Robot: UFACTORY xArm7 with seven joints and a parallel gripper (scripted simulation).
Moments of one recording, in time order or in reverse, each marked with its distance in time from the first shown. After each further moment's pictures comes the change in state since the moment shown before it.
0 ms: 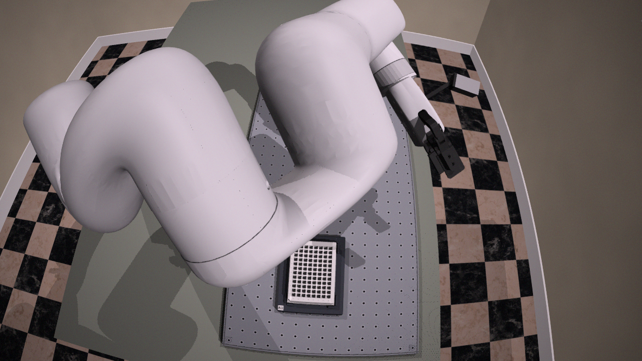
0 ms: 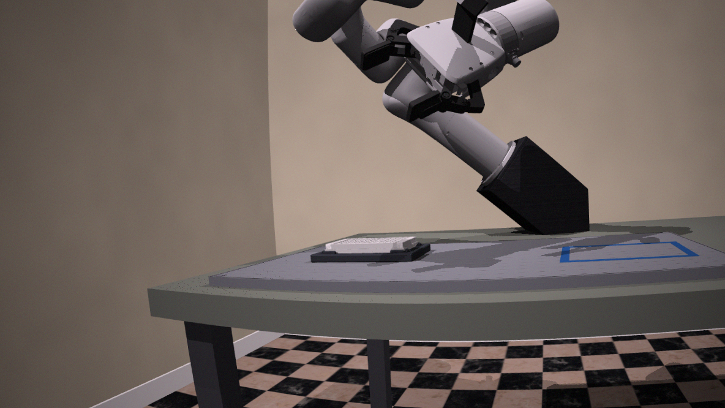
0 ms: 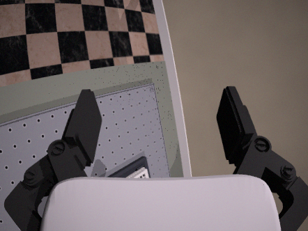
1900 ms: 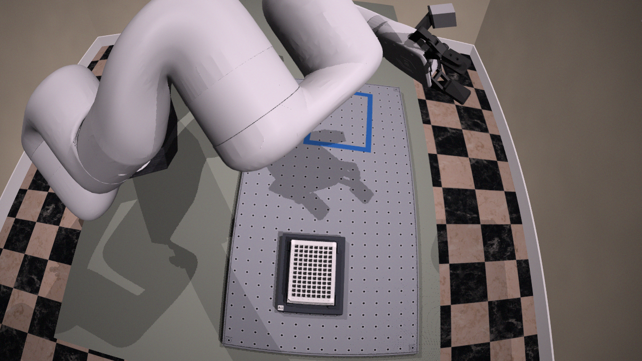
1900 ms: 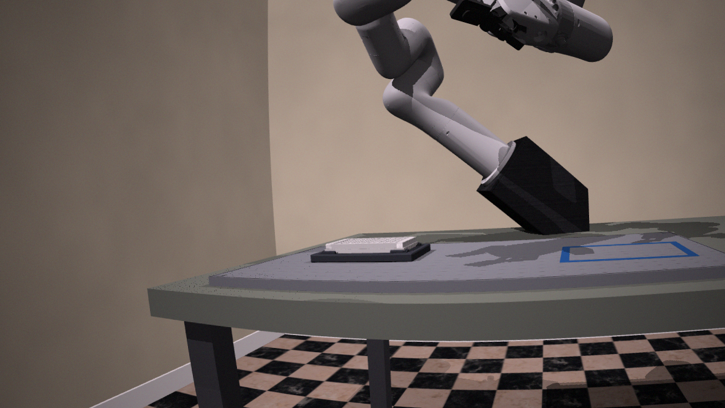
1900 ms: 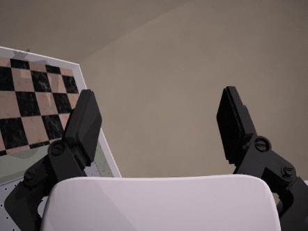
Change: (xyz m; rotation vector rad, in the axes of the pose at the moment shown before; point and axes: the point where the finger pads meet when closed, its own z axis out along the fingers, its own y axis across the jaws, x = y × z) arm 0.092 0.036 -0.102 -0.411 0.347 -0.086
